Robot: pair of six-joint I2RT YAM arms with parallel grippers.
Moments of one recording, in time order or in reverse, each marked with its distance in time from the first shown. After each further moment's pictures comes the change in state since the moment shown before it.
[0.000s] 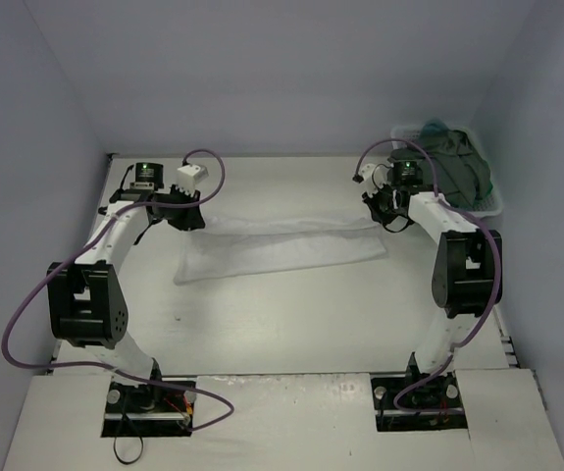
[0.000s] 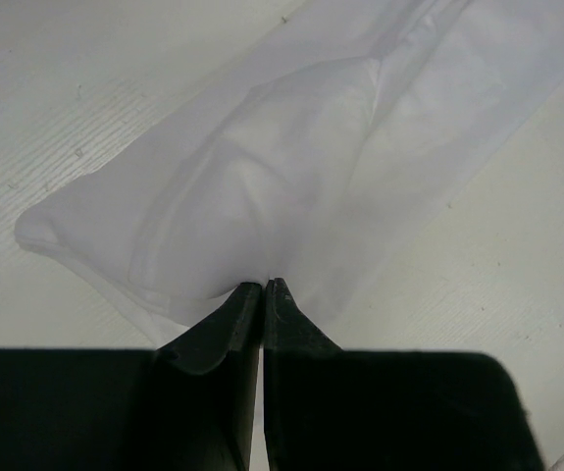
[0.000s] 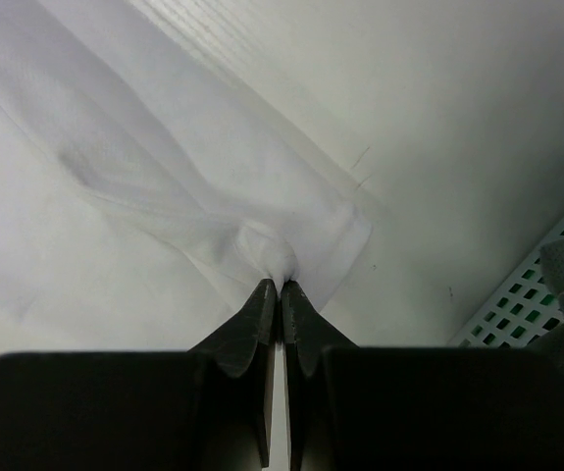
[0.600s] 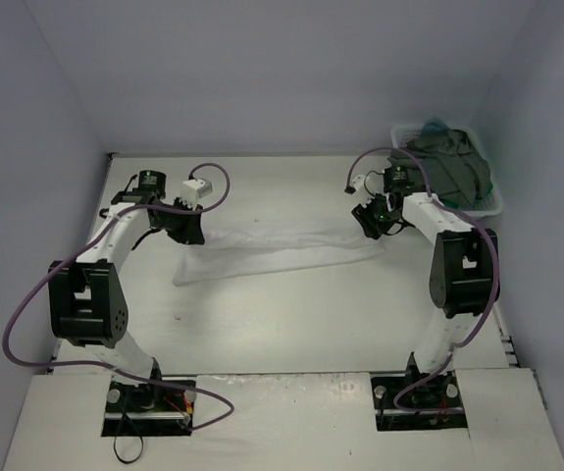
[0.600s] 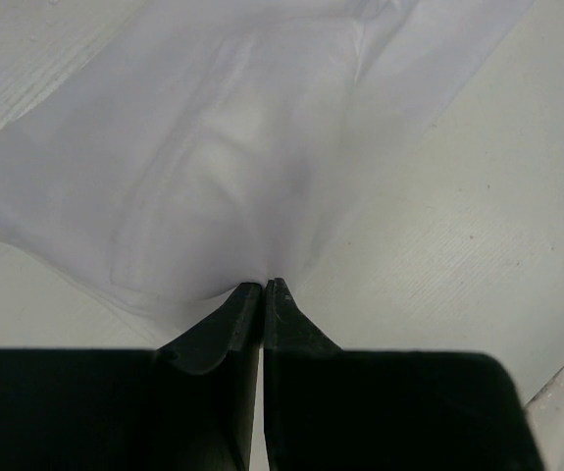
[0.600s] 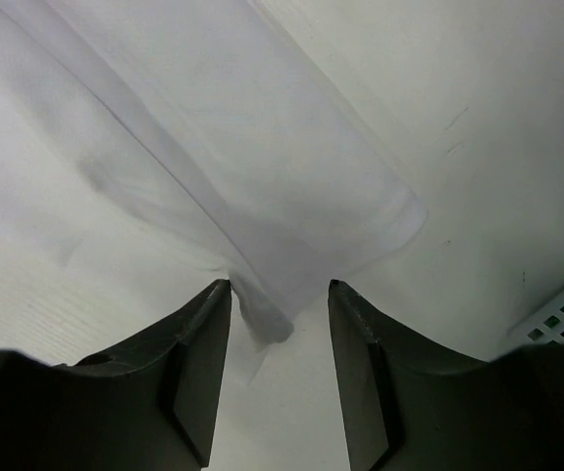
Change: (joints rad) left arm -0.001 0.001 -0.031 -0.154 0.023 0.125; right arm 0.039 0.000 -0.011 -0.136 0.024 -0.055
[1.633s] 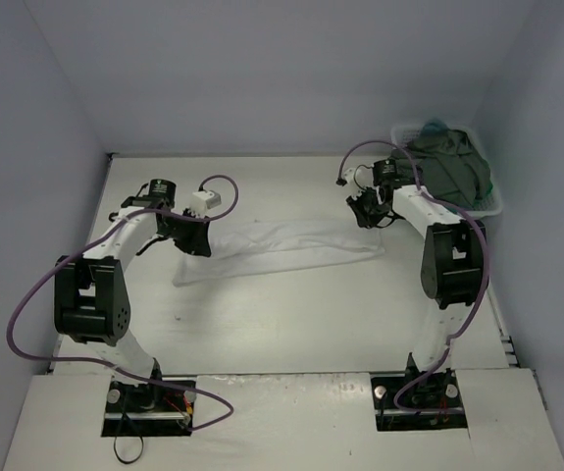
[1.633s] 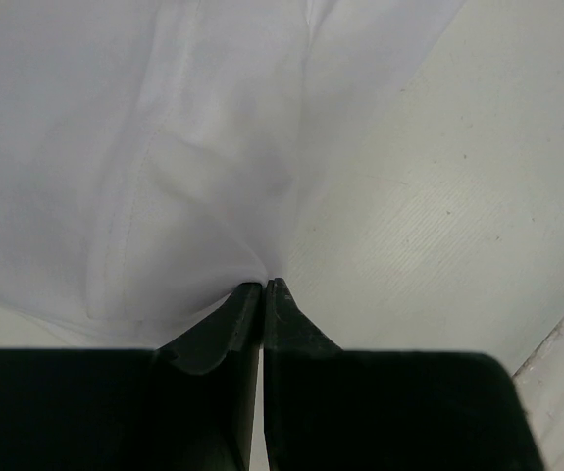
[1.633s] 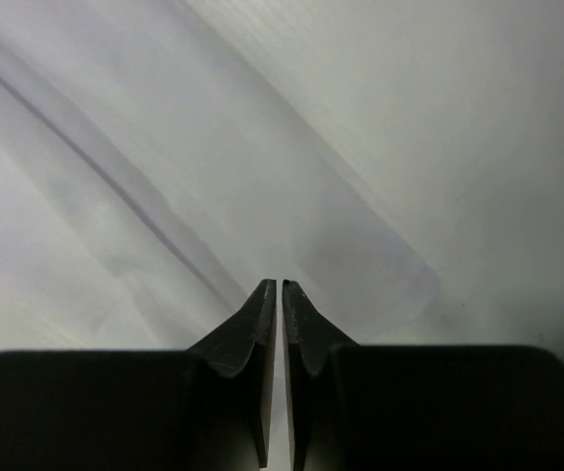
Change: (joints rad) left arm -0.043 0.022 -0.052 -0.020 0.026 0.023; right arm 0.048 0.093 0.129 -0.014 -0.019 0.091
